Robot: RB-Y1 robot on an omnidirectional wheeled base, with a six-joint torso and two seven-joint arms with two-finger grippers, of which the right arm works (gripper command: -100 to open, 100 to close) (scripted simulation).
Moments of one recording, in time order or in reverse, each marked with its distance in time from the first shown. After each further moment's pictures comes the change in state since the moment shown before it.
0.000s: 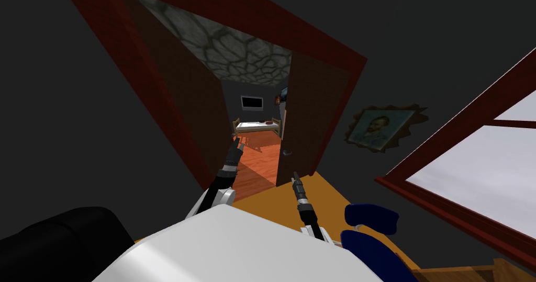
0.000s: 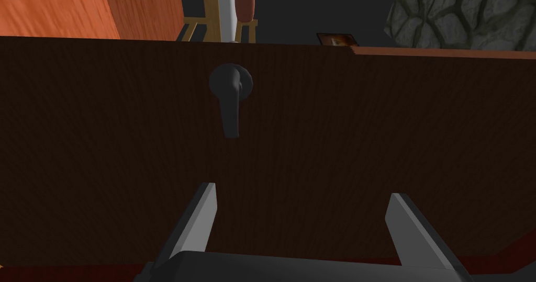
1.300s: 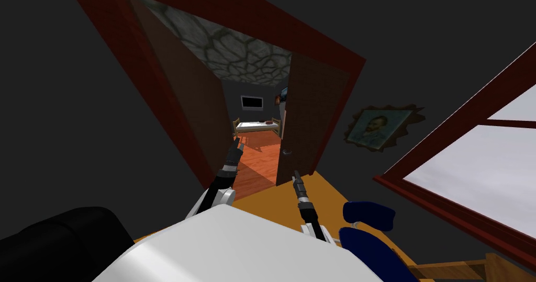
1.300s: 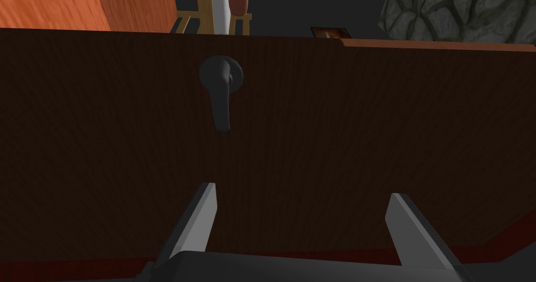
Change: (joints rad) arm -0.001 0.001 -0.015 -0.026 -0.006 0.008 0.004
